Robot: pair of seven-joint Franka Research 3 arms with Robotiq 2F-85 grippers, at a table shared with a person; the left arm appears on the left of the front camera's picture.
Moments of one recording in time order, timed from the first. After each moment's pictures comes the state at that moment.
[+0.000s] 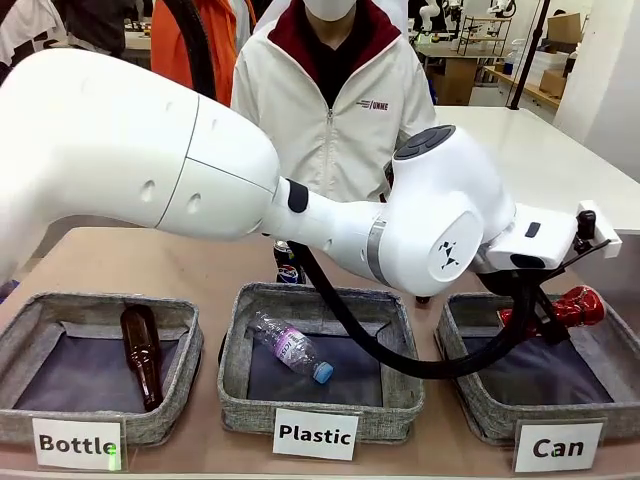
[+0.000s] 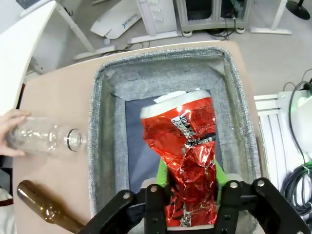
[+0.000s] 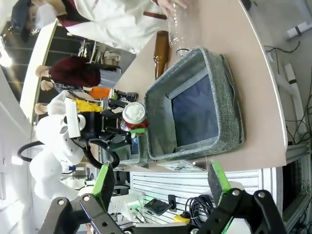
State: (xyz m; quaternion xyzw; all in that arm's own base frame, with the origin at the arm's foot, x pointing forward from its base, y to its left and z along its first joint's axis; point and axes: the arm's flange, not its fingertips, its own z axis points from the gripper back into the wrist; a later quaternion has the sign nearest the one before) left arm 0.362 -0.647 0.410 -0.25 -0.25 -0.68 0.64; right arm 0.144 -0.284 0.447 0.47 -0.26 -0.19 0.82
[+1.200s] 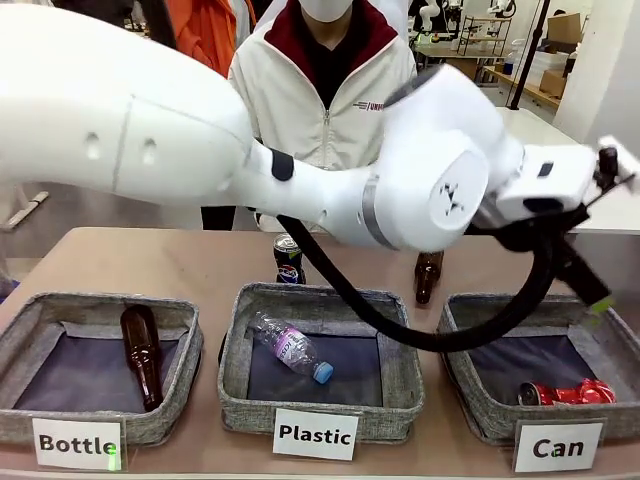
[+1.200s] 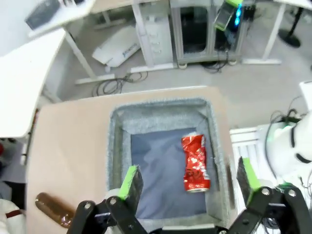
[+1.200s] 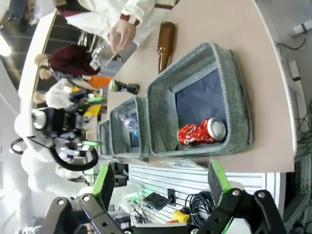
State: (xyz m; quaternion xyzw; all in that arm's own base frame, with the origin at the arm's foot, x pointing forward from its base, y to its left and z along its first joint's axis) left arm 0.353 -0.629 0.499 -0.31 -0.29 -0.66 0.62; right arm 0.171 -0.266 0.449 0.47 -0.24 -0.15 0.84
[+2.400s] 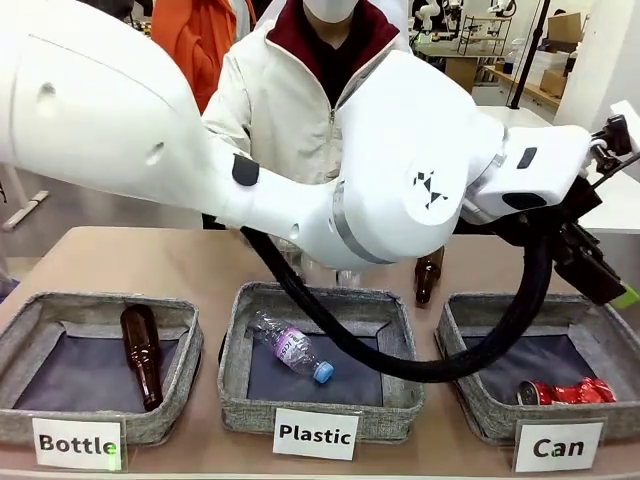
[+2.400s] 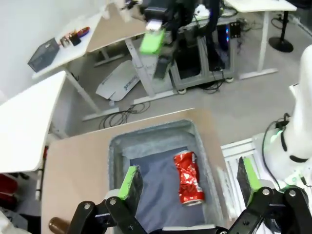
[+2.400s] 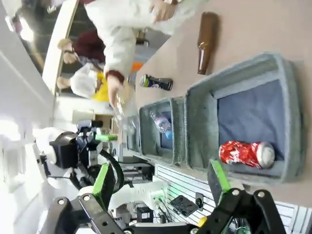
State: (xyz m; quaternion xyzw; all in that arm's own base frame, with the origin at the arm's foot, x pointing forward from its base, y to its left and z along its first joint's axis) left arm 0.319 -0.606 0.512 -0.33 -0.35 -0.68 0.55; right arm 0.237 -0.222 0.454 0.54 -0.21 -0.13 0.80
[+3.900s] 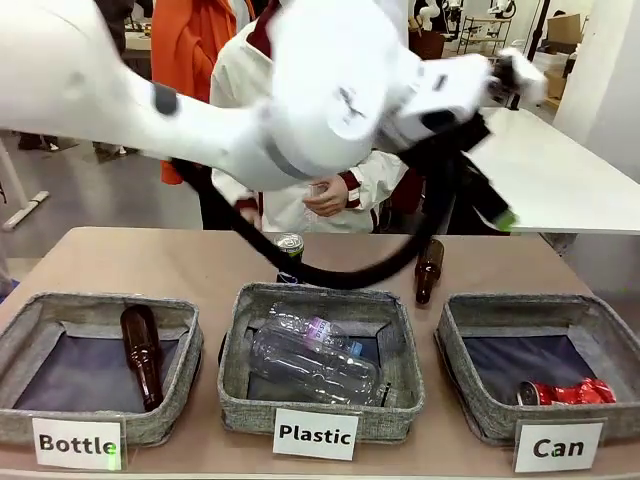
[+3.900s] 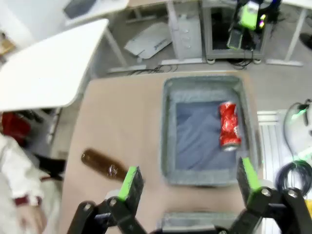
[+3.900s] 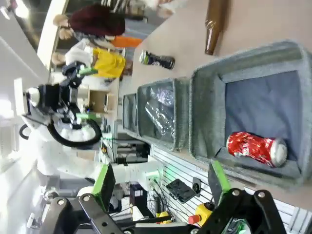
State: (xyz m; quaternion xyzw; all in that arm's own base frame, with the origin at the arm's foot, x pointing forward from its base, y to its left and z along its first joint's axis) left arm 0.397 -0.512 0.556 -0.26 -0.32 -0.62 0.66; right arm 0.267 -0.179 0.455 0.54 -0.16 -0.07 0.83
